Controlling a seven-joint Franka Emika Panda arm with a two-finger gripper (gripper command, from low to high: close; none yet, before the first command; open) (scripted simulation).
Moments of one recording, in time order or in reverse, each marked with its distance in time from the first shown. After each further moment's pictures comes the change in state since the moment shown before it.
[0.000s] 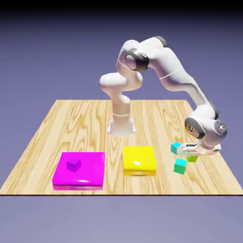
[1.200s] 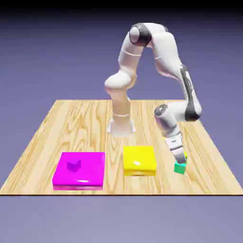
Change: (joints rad) arm 0.606 -0.242 -0.690 -0.351 1.368 0.546 0.257
